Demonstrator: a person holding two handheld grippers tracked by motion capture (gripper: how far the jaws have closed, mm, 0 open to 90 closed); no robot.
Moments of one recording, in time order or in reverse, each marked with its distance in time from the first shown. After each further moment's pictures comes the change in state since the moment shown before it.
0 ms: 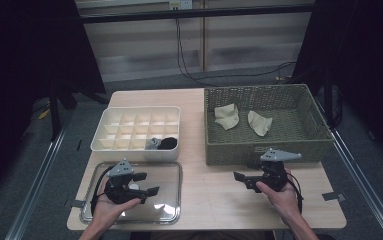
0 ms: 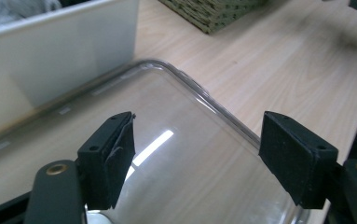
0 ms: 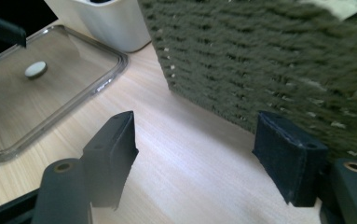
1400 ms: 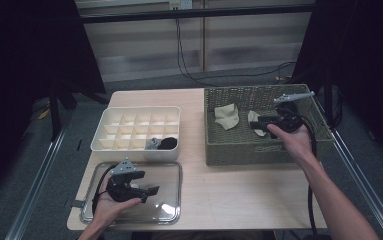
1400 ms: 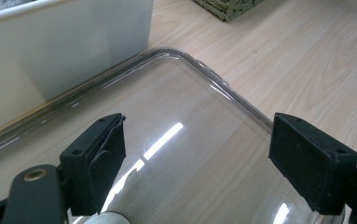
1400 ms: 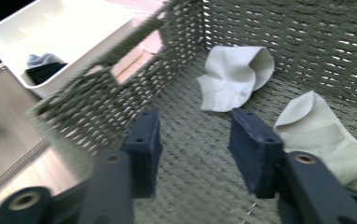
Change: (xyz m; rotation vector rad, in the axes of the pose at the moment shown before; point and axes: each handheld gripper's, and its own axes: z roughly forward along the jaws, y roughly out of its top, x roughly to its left) left arm 0.011 -0.001 0.009 0.023 0.049 0.019; right arm -0.091 0.123 -0.006 0.079 -0.060 -0.009
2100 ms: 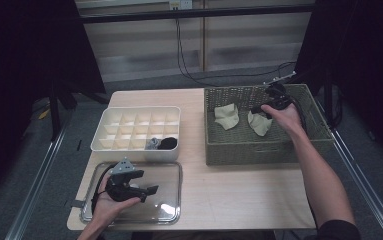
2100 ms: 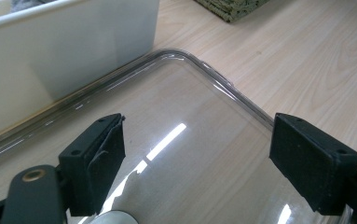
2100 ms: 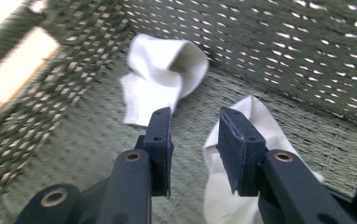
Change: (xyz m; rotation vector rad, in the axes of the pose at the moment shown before) left arm 0.003 0.000 -0.002 -0.003 0.012 0.002; right arm -0.065 0.039 0.061 0.189 -0.114 0.074
